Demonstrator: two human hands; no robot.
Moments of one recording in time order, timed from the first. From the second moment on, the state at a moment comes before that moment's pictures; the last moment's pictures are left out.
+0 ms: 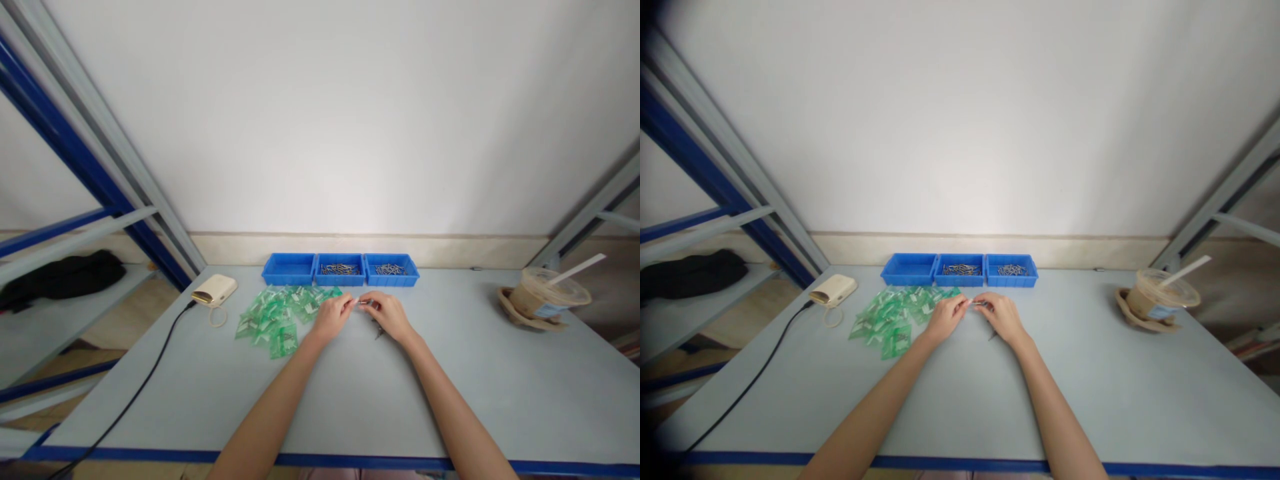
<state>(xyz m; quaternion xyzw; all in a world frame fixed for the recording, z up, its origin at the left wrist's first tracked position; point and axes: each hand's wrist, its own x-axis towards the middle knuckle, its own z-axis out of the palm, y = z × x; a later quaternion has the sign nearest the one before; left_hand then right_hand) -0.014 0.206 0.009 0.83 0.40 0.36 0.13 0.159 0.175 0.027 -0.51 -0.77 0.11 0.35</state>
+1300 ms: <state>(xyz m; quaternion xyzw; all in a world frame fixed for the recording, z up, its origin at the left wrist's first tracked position) -0.017 0.204 0.012 0.80 0.45 0.37 0.14 0.143 0.247 0.081 -0.58 -0.69 -0.04 0.42</state>
